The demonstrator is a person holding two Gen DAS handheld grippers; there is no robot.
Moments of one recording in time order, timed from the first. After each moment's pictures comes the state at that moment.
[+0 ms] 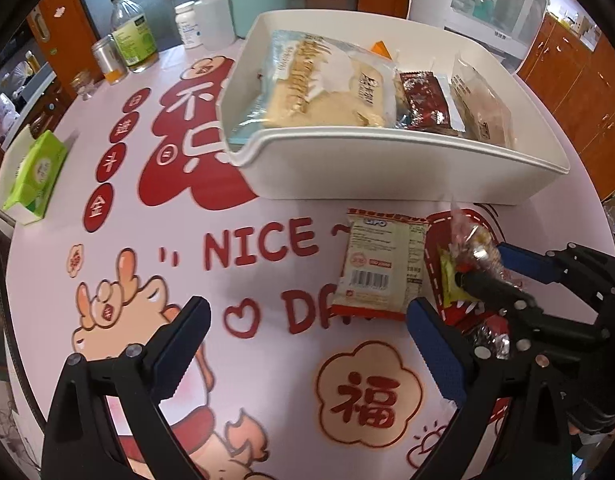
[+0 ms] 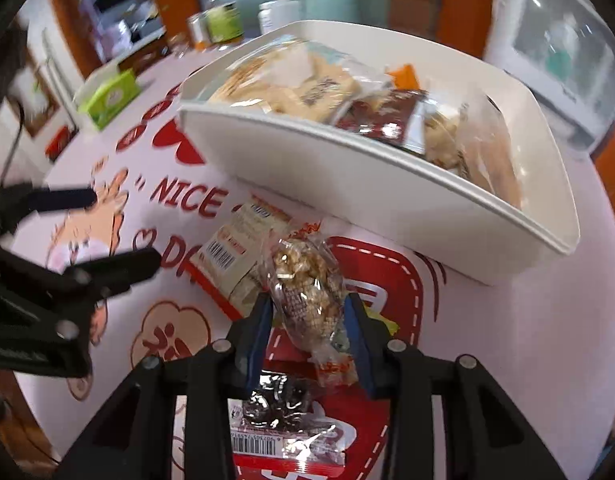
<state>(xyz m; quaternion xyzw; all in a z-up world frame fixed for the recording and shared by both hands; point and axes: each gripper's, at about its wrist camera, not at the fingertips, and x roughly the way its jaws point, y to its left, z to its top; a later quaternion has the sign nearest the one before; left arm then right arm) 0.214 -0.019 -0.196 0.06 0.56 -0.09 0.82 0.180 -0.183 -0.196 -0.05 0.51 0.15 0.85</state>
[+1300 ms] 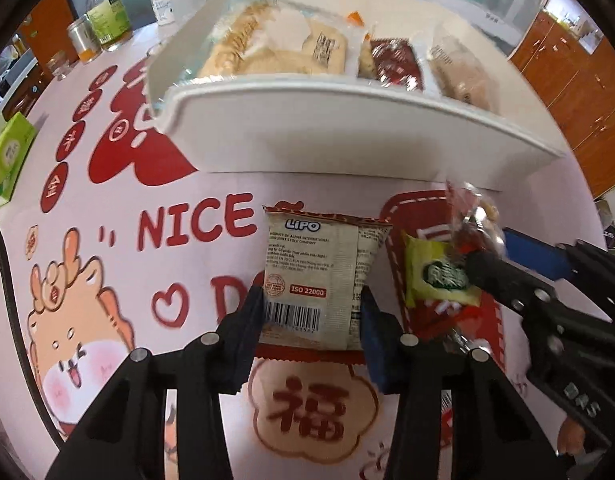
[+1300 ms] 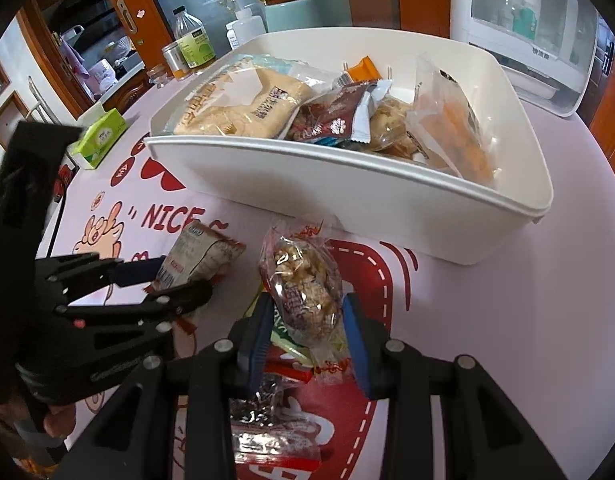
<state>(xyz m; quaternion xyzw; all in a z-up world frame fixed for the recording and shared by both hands) 0.200 -0.054 -0.214 0.03 0.57 -0.11 0.81 0.181 -0.212 -0.194 0.01 0.50 0.14 0.85</state>
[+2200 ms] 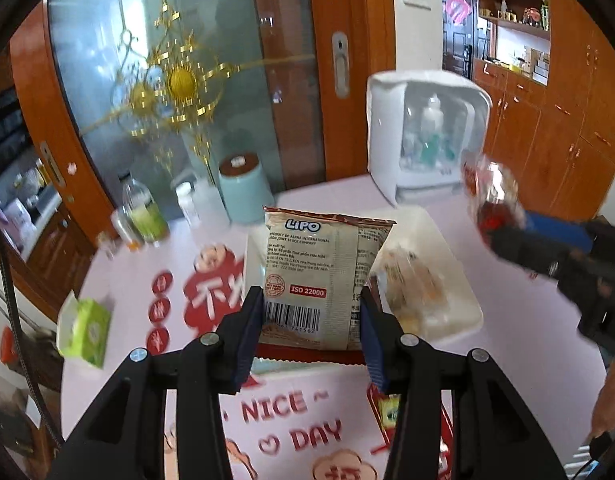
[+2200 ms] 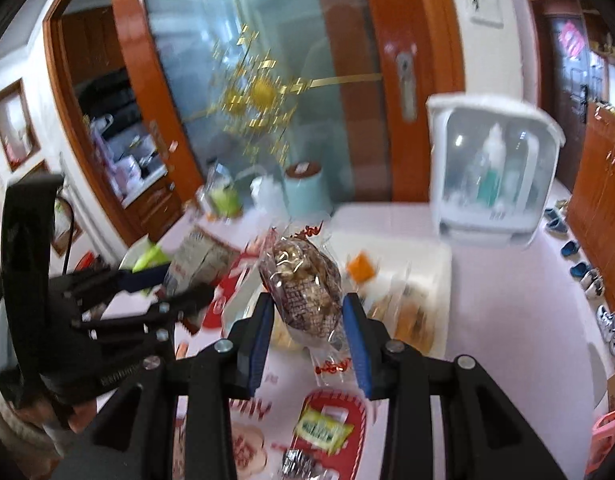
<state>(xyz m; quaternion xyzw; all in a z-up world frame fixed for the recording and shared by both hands) 0.242 -0.063 0.005 0.10 0.37 -0.13 0.92 0.186 -0.234 0.012 0.04 0.33 0.13 0.94</state>
